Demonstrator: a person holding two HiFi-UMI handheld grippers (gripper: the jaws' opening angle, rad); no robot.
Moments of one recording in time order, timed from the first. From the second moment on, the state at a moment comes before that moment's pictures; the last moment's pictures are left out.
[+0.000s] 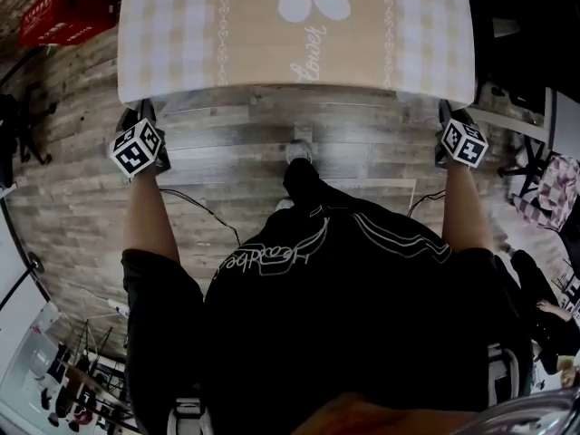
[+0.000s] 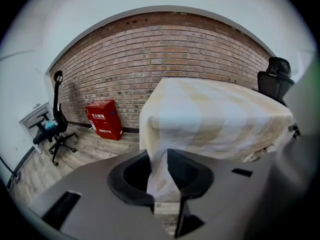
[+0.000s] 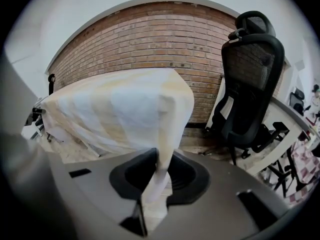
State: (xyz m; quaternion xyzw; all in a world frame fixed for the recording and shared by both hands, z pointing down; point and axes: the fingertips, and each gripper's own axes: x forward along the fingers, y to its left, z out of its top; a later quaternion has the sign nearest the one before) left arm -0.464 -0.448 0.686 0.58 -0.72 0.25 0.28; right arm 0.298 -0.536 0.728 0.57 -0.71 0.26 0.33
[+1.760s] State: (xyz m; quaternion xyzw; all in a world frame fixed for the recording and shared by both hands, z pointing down) left arm -0.452 -0.395 0.605 0.59 -0.72 0.22 0.28; right arm 0.297 -0.463 0.618 0.61 -0.72 0.28 0.17
